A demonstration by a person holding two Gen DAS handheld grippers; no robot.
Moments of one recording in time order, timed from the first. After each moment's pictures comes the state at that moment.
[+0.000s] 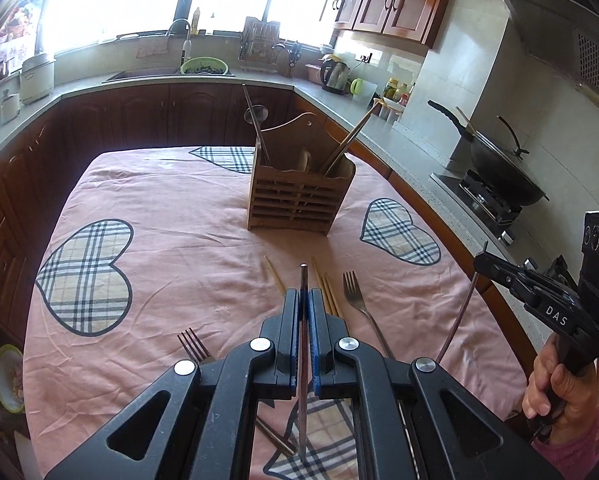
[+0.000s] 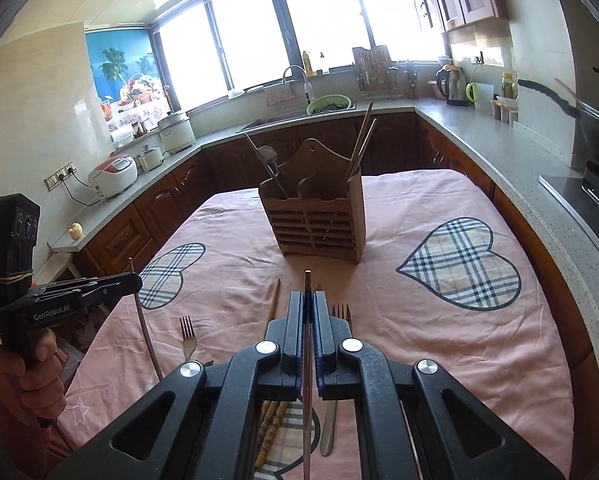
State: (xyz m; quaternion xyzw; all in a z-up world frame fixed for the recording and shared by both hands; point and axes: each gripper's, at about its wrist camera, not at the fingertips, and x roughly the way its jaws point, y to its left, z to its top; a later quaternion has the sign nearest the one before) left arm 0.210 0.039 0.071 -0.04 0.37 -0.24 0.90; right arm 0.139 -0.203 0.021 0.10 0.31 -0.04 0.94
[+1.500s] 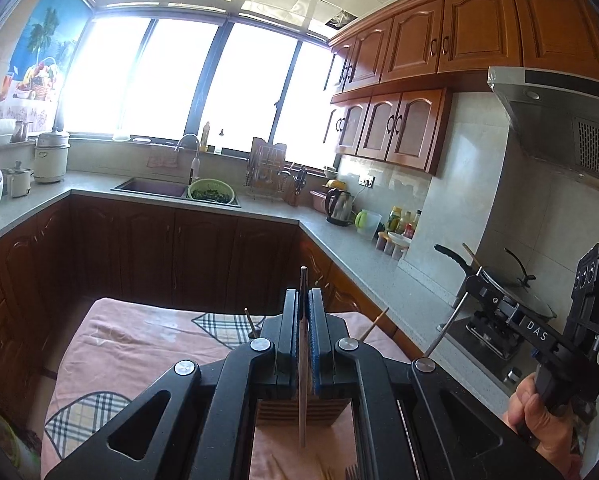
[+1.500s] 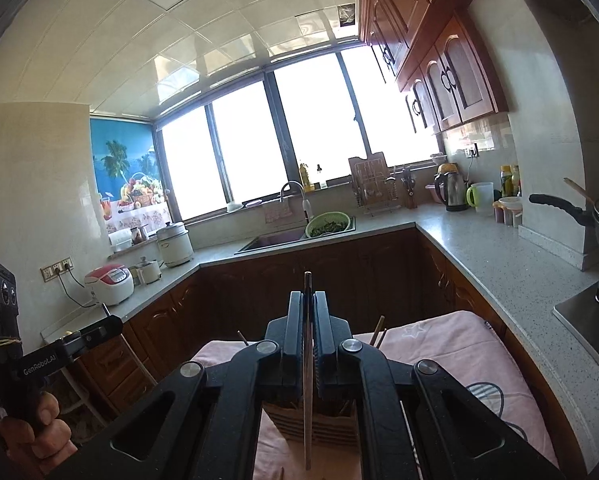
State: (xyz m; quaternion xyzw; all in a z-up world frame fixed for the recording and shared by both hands) left arm 0.315 0.033 0.133 -0.09 0.16 -0.22 0.96; right arm 0.247 -0.243 0.132 0.10 0.11 -0.06 0.99
